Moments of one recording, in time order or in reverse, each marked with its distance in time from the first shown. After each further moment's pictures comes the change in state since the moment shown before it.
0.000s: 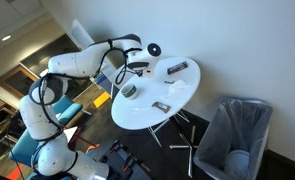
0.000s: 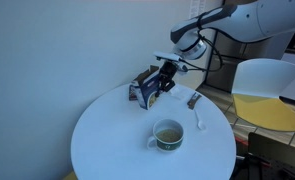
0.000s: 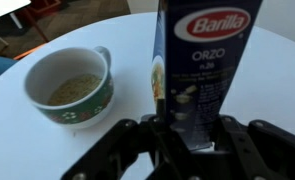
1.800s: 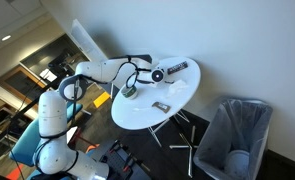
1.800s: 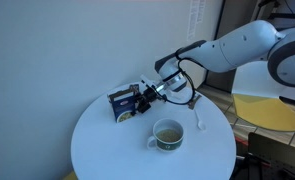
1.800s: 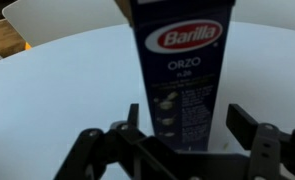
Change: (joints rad) arm 0.107 0.250 0.084 0.031 0.517 0.429 0.007
